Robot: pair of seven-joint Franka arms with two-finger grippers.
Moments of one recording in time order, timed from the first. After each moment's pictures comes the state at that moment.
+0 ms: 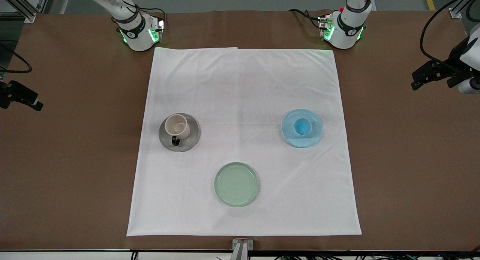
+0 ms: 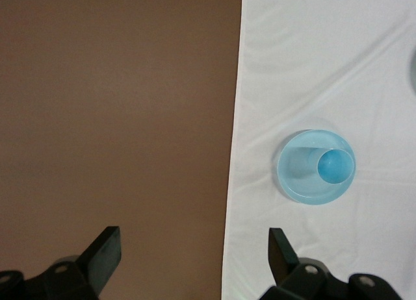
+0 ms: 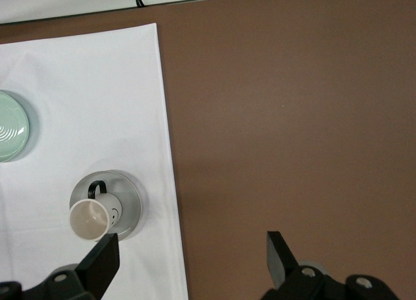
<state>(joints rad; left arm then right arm) 0.01 -0.02 -0.08 -1.55 0.04 1.54 -0.11 -0.04 0.09 -0.04 -1.43 0.04 1.61 0.03</state>
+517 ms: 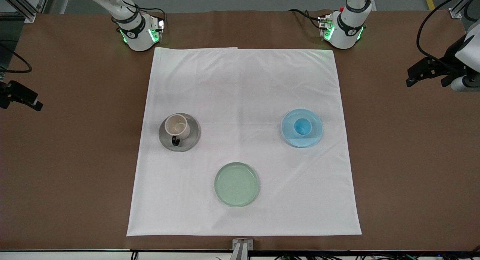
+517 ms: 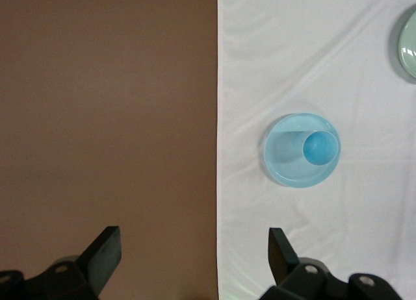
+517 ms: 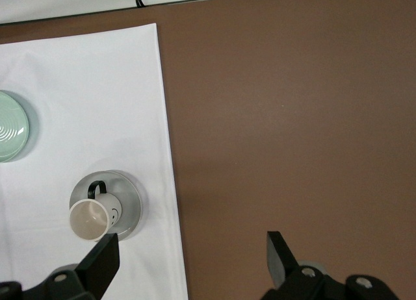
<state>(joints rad) 0.01 -0.02 -0.08 -1.55 -0.02 1.51 -0.04 -0.04 0.09 -0.04 -1.43 0.04 1.61 0.03</state>
